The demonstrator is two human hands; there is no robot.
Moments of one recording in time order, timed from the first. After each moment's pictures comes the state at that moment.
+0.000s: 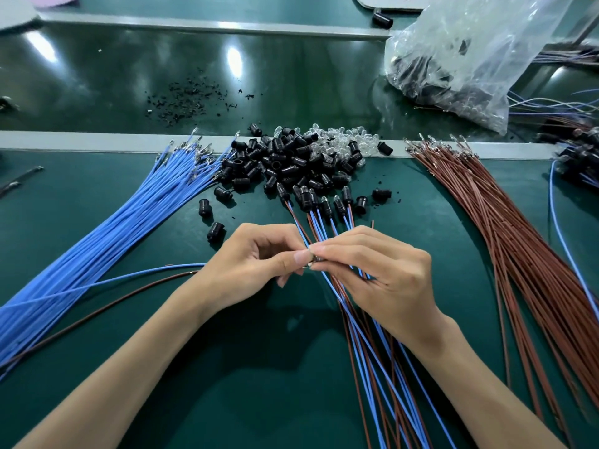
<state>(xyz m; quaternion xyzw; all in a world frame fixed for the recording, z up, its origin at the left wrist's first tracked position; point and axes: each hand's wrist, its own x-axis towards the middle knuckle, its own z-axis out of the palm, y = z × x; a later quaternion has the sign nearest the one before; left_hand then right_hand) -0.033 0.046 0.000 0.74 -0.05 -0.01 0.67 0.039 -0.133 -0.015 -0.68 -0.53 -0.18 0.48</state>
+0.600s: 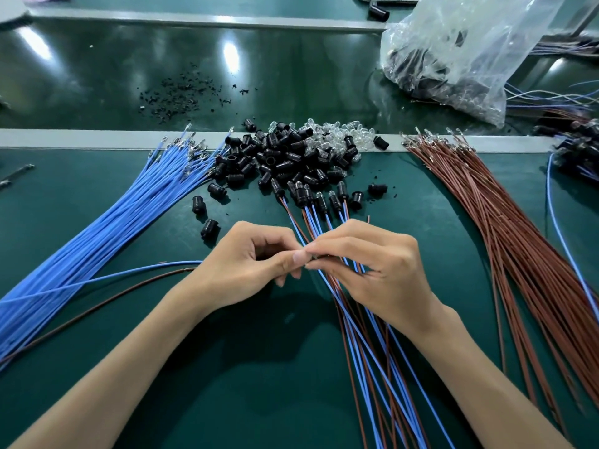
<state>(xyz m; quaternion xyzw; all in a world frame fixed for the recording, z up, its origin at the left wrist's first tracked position) -0.031 0.047 -0.009 0.77 -0.04 -0.01 0.64 0.045 -0.135 -0.014 -0.70 -0.53 -0.13 0.47</state>
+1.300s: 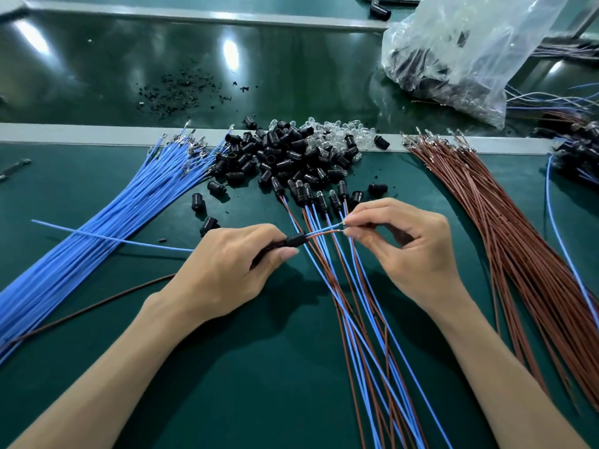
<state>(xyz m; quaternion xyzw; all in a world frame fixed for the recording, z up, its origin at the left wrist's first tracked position) -0.039 0.057 -0.016 0.94 -0.10 0.20 0.26 0.065 -0.152 -0.007 -0.73 -0.41 -0.06 0.54</state>
